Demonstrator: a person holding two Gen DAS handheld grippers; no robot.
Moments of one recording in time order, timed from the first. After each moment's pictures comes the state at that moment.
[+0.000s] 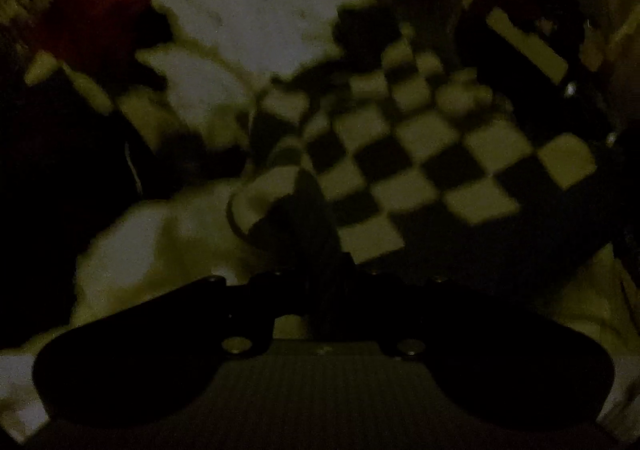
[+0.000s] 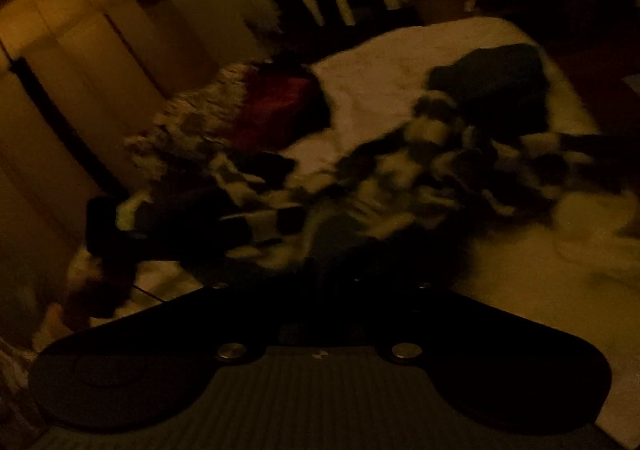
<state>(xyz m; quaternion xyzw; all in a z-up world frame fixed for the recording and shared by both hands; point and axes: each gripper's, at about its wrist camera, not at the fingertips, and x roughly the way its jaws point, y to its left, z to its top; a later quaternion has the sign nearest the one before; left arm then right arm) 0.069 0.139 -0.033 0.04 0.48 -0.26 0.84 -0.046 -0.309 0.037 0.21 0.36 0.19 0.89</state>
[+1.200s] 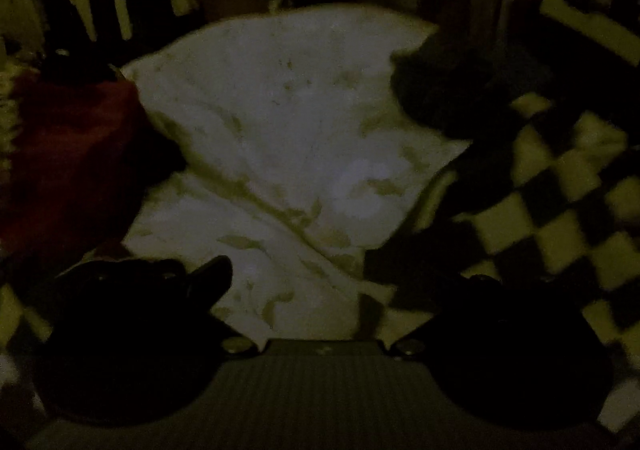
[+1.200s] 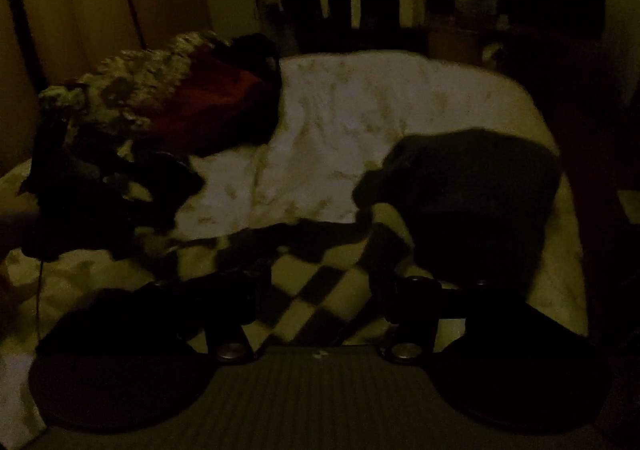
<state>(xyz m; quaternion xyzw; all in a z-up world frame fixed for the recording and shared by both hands) 0.295 0.029 -0.055 0.18 0.40 -0.19 0.88 0.196 -0.313 -0.007 0.04 0.36 0.19 0.91</state>
